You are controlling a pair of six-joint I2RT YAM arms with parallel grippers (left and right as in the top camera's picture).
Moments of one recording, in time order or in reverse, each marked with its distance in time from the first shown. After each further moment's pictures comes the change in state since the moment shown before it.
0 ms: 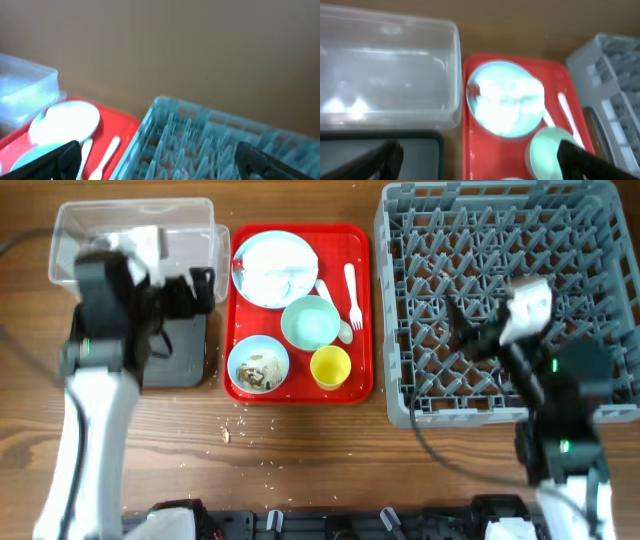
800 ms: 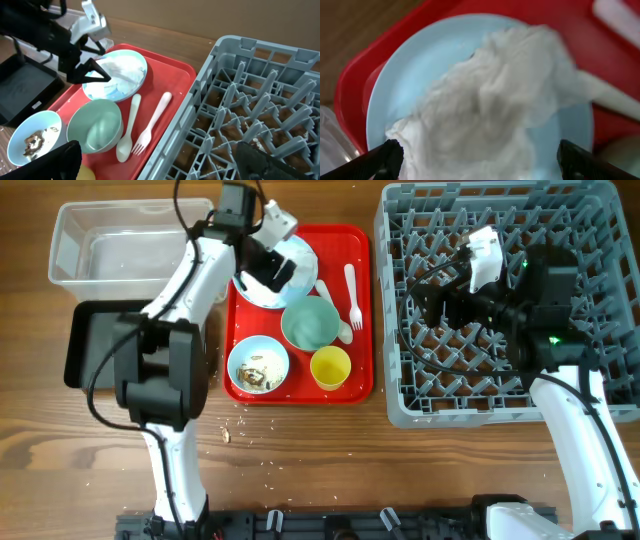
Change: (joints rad) left arm -0.267 0.900 0.640 -0.169 -0.055 0.547; right arm 0.000 0.470 0.289 -0.271 -0.262 -0.006
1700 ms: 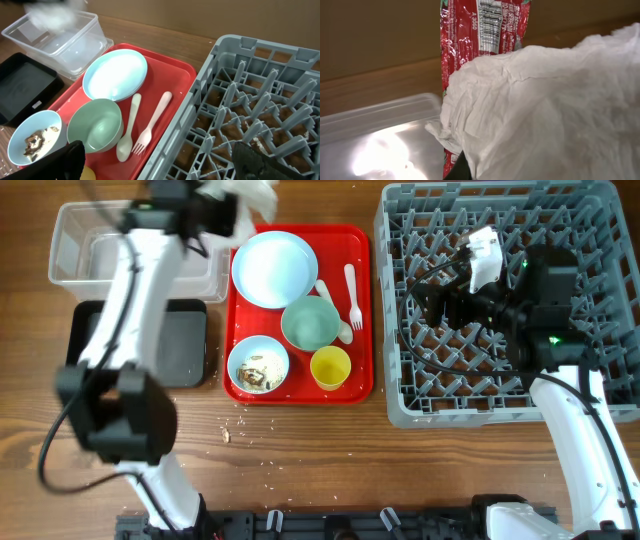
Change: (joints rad) left arm 0.130 -0.240 0.092 -0.009 -0.036 -0.325; right arm 0.000 0.000 0.000 -0.003 0.000 0.000
